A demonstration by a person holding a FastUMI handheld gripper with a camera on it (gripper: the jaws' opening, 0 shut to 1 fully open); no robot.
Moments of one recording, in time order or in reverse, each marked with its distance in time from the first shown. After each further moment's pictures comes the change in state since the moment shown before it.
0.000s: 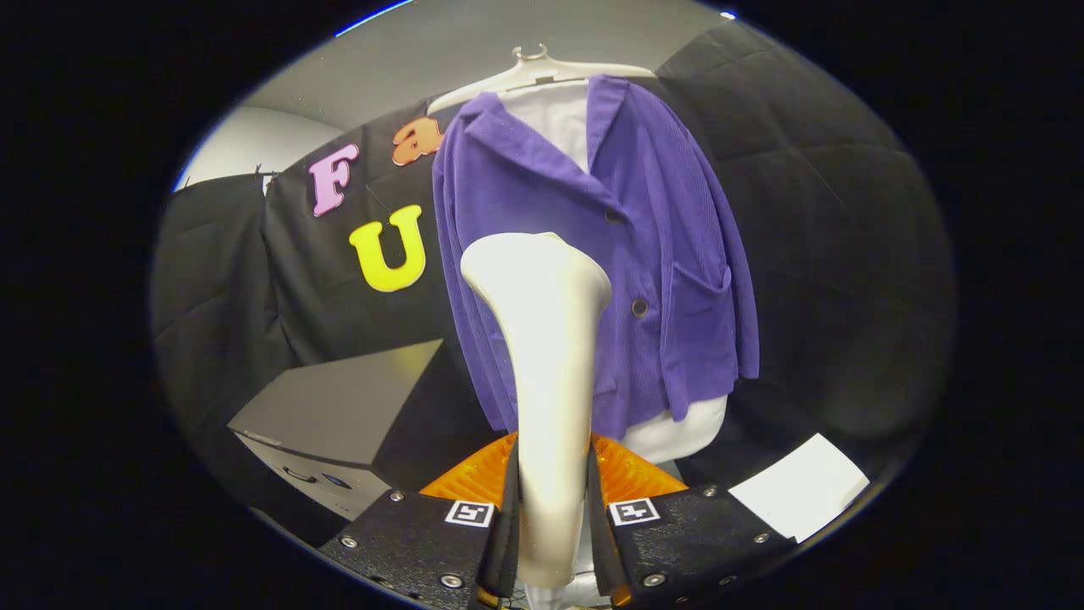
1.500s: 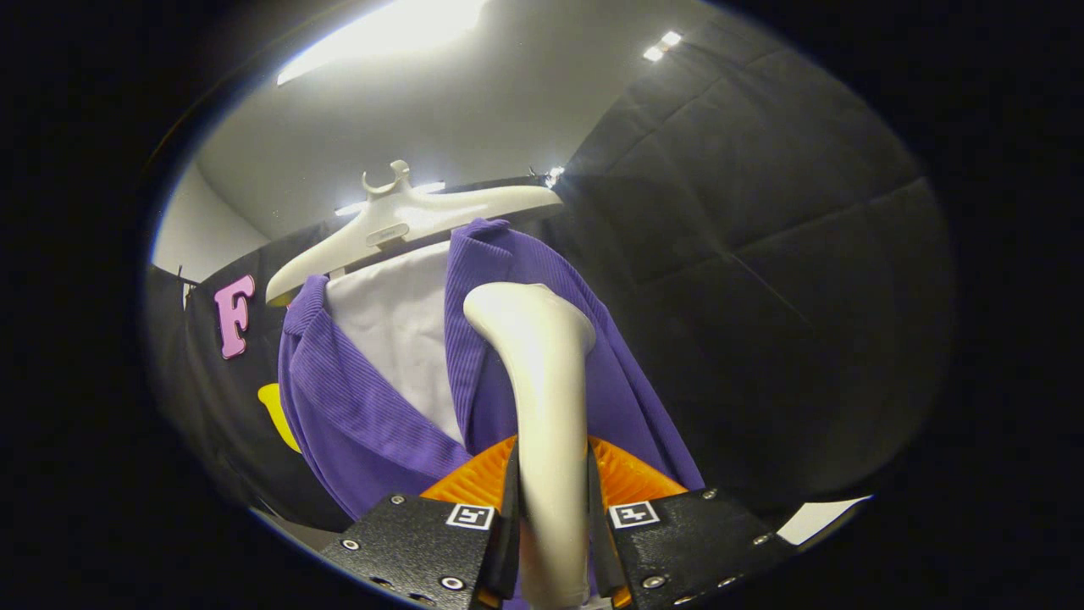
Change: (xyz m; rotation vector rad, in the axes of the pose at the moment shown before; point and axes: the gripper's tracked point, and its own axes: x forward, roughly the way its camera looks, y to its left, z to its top) arm 0.103 -0.125 0.211 0.171 -0.383 -0.266
